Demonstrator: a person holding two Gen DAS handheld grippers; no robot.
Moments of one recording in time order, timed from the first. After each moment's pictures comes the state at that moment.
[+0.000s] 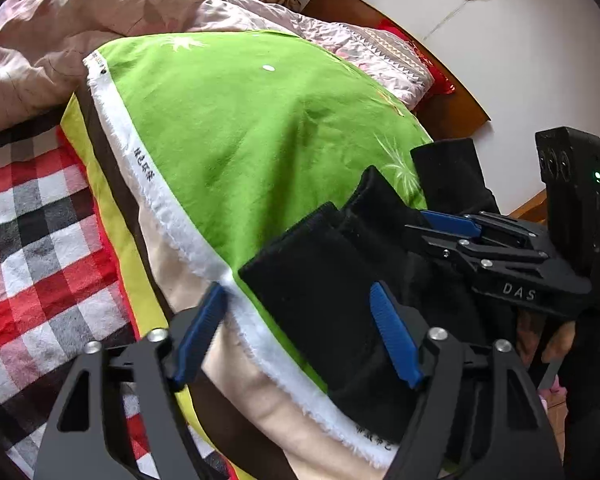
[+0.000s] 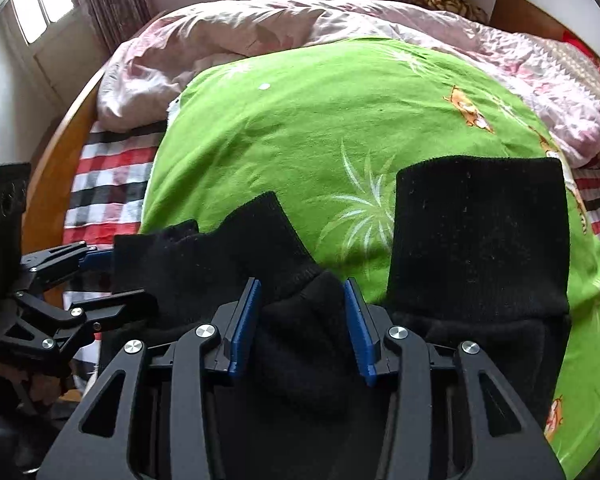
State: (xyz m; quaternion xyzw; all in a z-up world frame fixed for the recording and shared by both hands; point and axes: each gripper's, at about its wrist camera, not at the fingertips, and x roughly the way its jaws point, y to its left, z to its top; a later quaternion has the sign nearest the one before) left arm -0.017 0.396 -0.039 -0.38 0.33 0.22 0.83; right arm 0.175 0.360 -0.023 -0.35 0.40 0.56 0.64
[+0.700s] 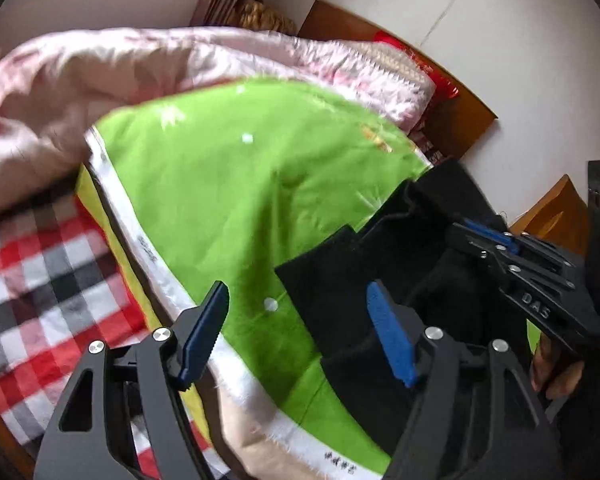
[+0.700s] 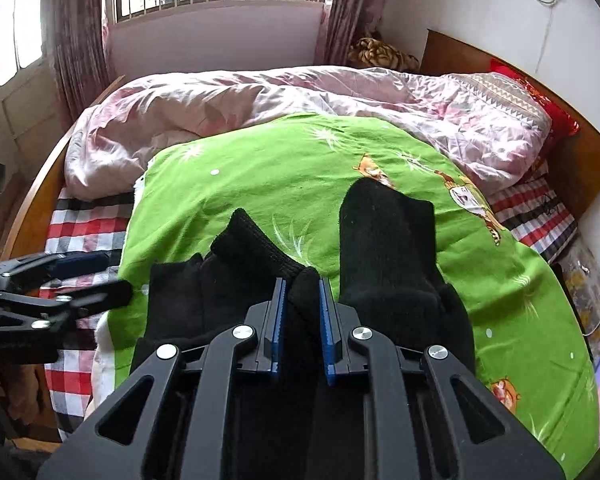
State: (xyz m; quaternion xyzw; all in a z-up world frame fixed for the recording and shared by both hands) left arm 0.005 0.406 0.007 -0.34 0.34 0.24 0.85; right arm 0.186 0.336 0.022 -0.28 0.32 0.52 0.74
